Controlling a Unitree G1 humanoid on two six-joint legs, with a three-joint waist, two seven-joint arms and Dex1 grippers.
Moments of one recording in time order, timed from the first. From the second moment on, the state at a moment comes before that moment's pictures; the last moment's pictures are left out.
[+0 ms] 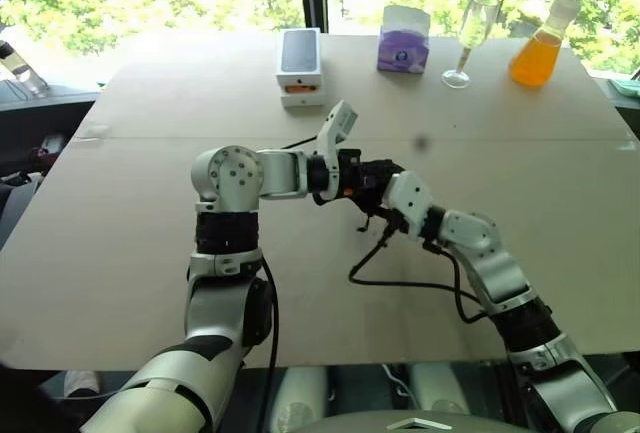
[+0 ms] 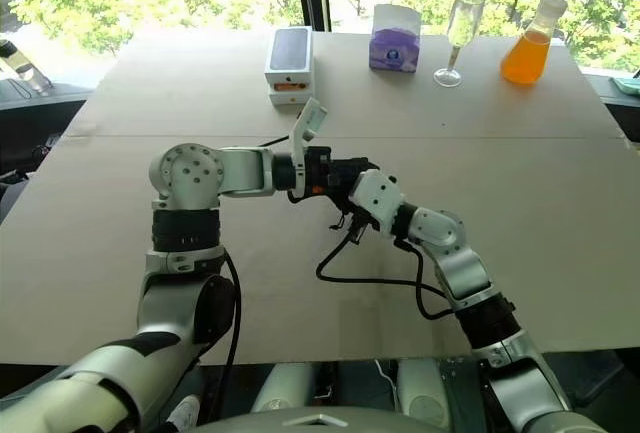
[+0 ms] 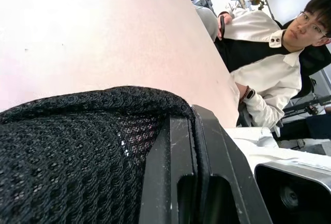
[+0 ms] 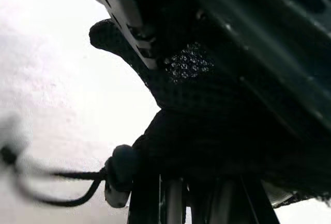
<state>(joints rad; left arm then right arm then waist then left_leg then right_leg) -0.88 0.18 0.19 0.11 -0.81 1.50 -0.46 -0.41 -0.25 0.31 0.03 0.05 -0.01 0.72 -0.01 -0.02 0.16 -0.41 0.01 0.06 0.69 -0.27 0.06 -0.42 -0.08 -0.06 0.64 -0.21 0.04</state>
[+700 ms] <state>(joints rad) -0.80 0.09 0.23 0.02 -0.72 1.48 -0.33 -0.53 -0.25 0.39 0.28 -0.14 -0.21 0.73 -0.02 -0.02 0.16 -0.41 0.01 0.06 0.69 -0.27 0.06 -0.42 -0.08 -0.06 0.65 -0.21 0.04</state>
